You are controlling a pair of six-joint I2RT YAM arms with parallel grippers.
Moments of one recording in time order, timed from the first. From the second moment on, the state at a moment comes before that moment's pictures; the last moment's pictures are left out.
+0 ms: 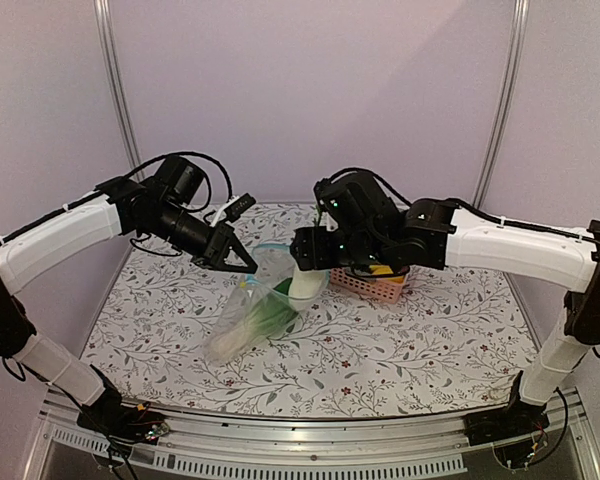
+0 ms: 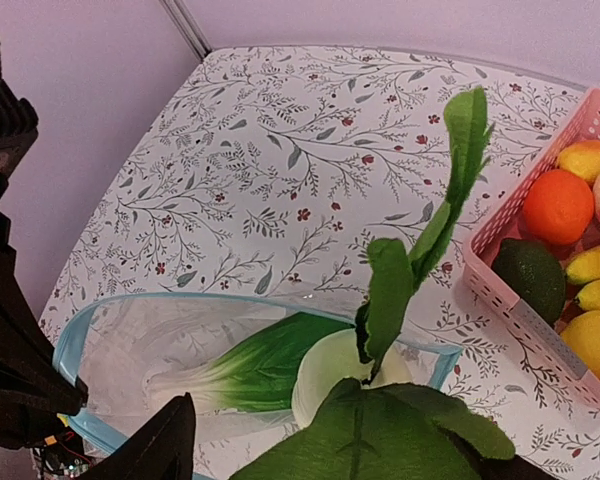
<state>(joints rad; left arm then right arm) -0.59 1.45 1.31 -0.80 0.72 -0.25 1.08 1.67 1.51 -0.48 0.32 0.62</state>
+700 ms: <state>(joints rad) -0.59 1.45 1.31 -0.80 0.72 -0.25 1.07 1.80 1.58 -0.63 0.32 0.67</state>
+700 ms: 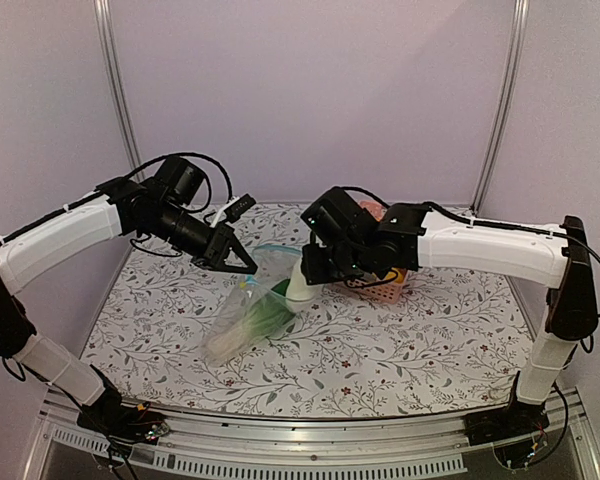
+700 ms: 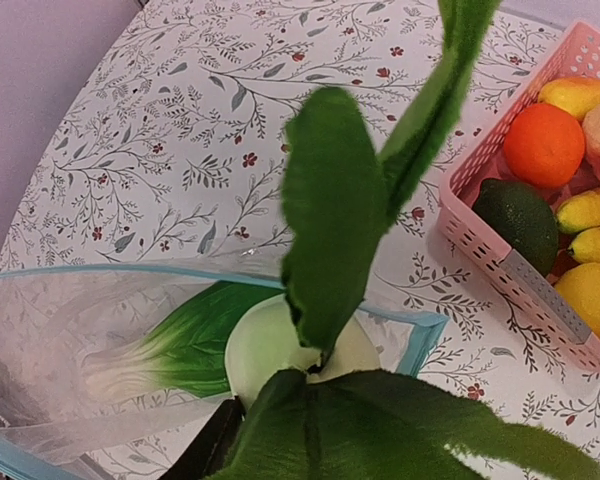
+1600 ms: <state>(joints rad) -0.59 1.43 1.28 -0.80 0.72 -0.26 1.03 1.60 1.35 -0.35 0.28 0.81</state>
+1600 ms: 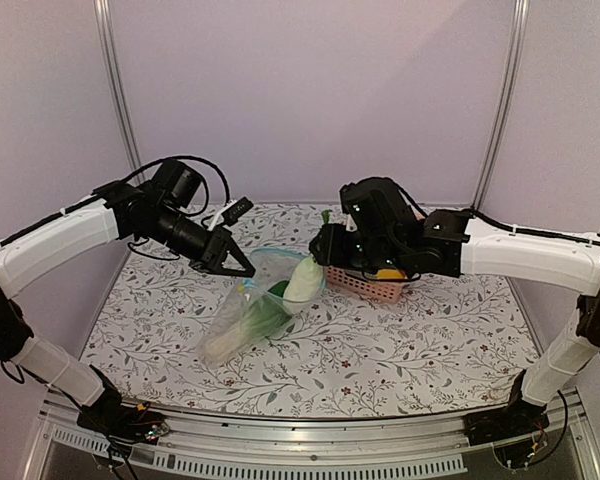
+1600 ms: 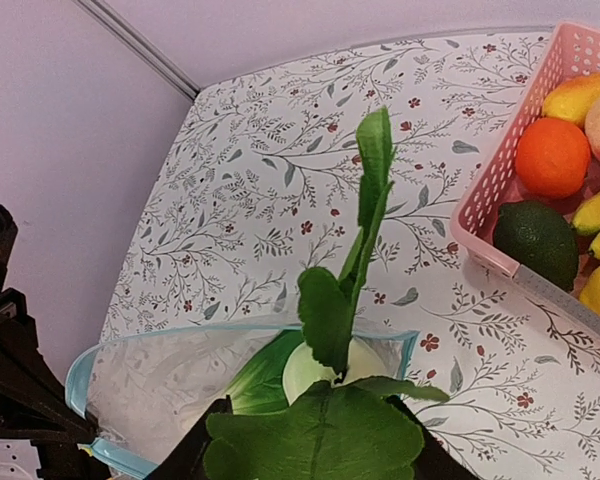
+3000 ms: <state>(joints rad) -0.59 1.42 1.26 -0.77 0.73 -0.28 1.03 1.90 1.58 -0.49 0.31 0.73</state>
